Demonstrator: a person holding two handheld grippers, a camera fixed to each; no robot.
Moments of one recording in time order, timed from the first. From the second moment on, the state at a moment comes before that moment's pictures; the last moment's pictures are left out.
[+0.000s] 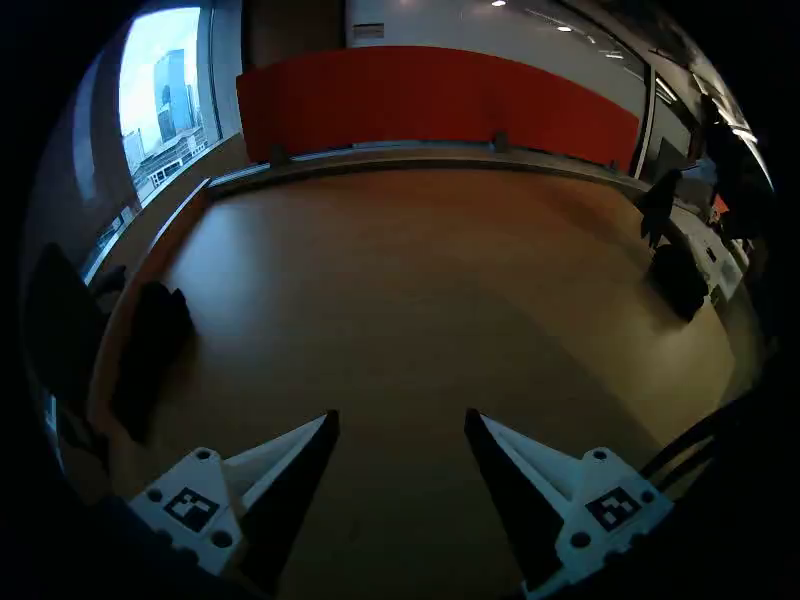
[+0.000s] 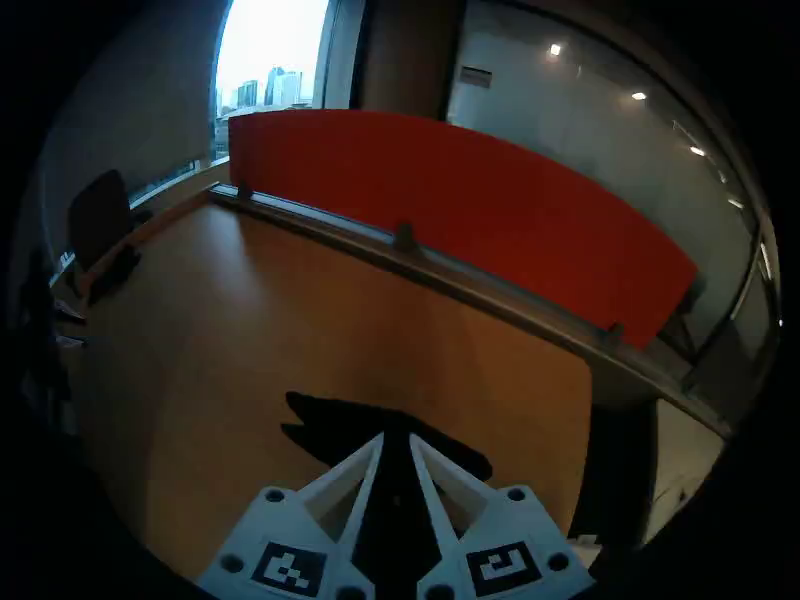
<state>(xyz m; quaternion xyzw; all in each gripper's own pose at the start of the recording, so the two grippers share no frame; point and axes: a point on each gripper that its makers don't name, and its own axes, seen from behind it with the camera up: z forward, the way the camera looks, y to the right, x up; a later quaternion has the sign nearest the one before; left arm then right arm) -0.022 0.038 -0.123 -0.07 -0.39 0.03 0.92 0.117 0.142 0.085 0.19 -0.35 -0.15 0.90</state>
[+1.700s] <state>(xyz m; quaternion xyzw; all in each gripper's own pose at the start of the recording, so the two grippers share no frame) -0.018 0.055 -0.137 -0.10 -0.40 0.04 0.91 0.059 0.216 -0.057 0.15 -0.43 -0.13 0.88</state>
